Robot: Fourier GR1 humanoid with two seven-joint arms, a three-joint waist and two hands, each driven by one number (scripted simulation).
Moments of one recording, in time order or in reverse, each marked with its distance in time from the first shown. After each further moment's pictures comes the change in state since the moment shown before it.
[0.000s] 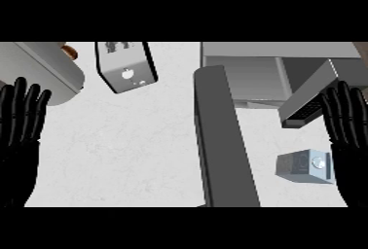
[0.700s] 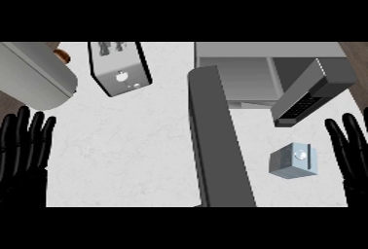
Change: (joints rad) left arm 0.188 -0.106 -0.098 -0.101 -0.001 0.082 0.032; right arm 0.130 0.063 0.063 -0.233 -0.265 0.059 0.104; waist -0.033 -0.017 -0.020
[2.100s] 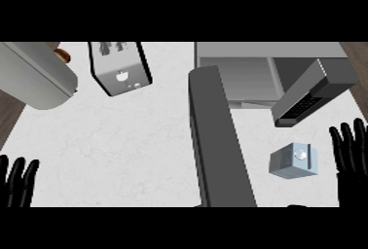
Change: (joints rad) left arm 0.337 0.007 -0.016 -0.093 0.096 -0.118 -0.190; right arm 0.107 0.007 -0.155 0.318 0.063 -0.032 -0.263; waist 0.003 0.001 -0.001
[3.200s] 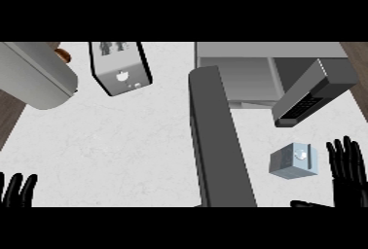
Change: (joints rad) left arm 0.111 -0.009 -0.035 -0.027 -0.003 -0.038 -0.076; right arm -0.037 -0.068 -0.158 0.484 0.018 0.159 -0.362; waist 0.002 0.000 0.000
